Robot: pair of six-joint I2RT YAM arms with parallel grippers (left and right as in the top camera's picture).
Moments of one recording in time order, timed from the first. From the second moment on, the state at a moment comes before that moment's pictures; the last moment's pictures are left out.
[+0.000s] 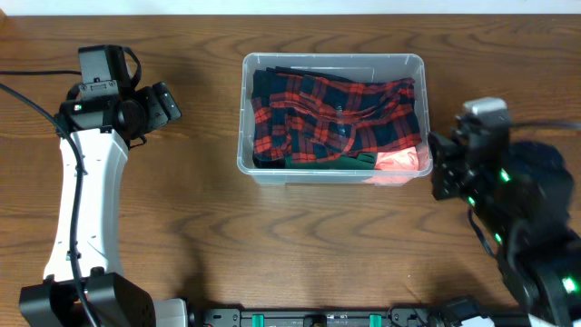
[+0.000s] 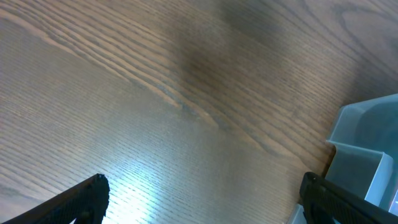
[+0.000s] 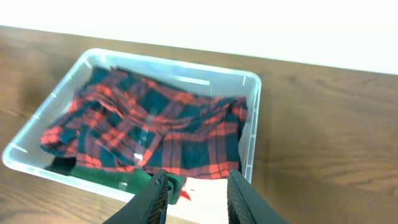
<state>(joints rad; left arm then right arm) 0.14 1.53 1.38 -0.89 -0.04 -0.33 0.29 0.85 1.15 -0.79 0.04 0.11</state>
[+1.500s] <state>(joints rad) 0.14 1.53 1.38 -0.89 -0.04 -0.33 0.29 0.39 1.16 -1.04 -0.06 0.20</state>
